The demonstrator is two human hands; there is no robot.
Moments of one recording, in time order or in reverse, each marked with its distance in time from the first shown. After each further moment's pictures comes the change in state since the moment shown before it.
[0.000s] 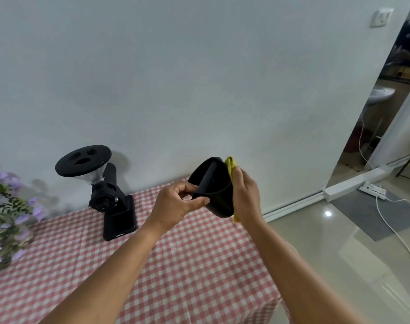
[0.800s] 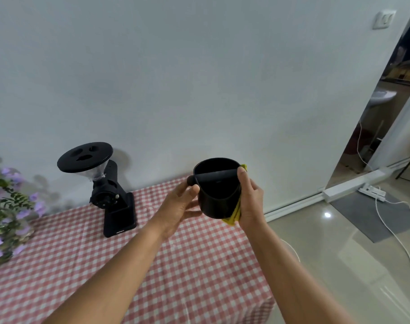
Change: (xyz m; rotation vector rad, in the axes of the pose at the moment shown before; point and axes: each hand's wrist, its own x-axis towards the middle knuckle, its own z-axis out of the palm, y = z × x) left_hand -0.002 -0.015 0.007 -0.450 -0.197 -0.245; right_hand -0.013 -0.003 -0.009 0.575 -0.017 0.275
